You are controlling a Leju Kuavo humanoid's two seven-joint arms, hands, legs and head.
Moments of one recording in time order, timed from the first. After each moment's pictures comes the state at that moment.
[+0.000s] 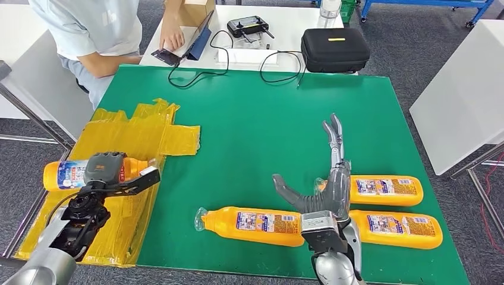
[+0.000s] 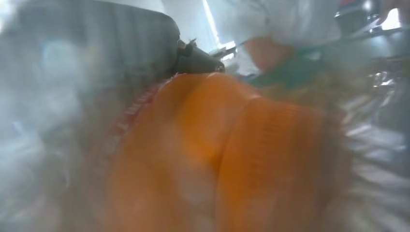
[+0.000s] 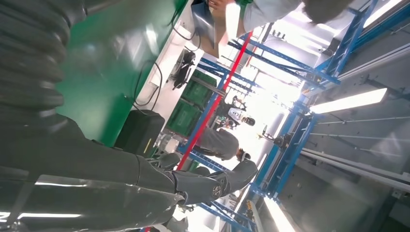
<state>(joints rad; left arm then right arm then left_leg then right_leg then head) -0.49 0.22 -0.19 -0.74 -1.25 0.28 0.03 0.01 0.07 0.35 -1.75 0.54 -0.49 -0.35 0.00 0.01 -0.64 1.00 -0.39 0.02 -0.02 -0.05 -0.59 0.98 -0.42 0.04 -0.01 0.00</state>
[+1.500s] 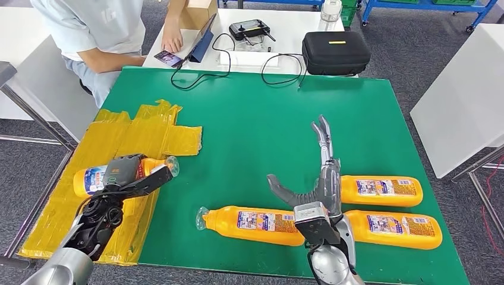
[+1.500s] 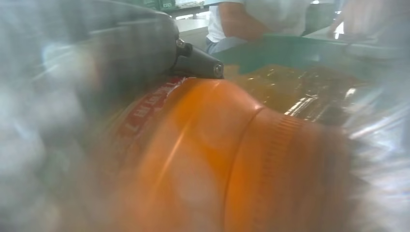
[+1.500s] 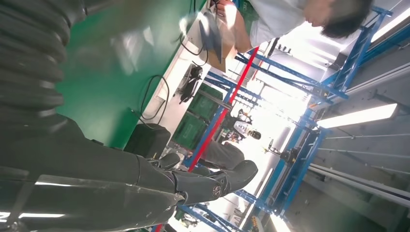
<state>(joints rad) -0.50 0.10 -0.13 -0.67 -1.02 0.28 -0.16 -0.01 0.07 0.35 -1.68 0.51 -0.46 -0.35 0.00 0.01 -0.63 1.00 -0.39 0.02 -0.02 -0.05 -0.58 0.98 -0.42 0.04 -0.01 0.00</state>
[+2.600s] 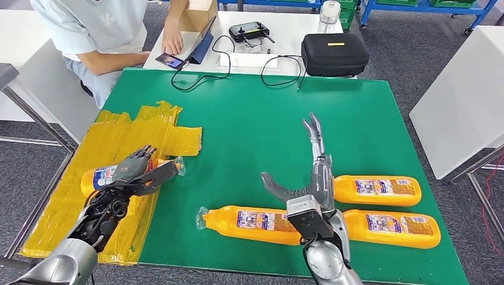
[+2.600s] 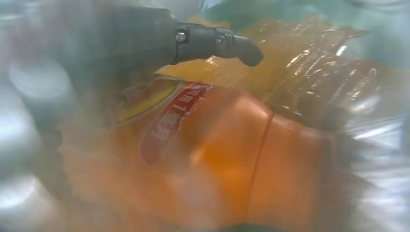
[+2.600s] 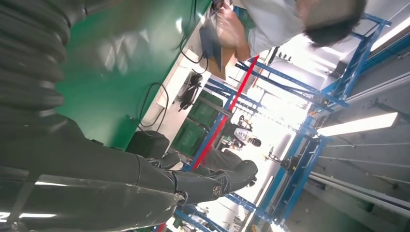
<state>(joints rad) -0.55 0.09 -0.17 -0.62 -0.90 0.08 -0.10 -0.05 0.09 0.37 -1.63 0.51 -0.45 -0.33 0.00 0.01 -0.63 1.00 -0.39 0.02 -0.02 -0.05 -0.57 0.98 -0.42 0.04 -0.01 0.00</state>
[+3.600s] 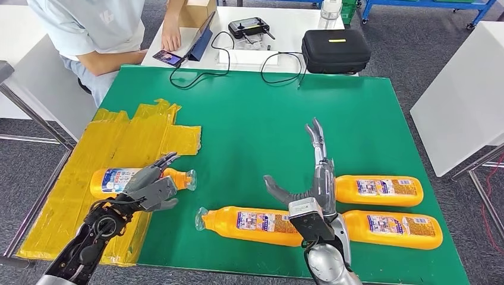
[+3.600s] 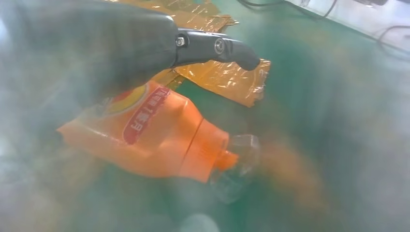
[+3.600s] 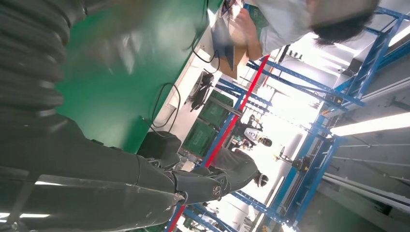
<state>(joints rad) -0.30 0.21 -0.31 -1.17 -0.52 -0.12 -0.22 -0.03 0.07 0.37 -1.62 0.50 -0.47 -0.34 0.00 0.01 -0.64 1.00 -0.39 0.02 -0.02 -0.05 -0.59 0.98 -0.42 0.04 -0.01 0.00</state>
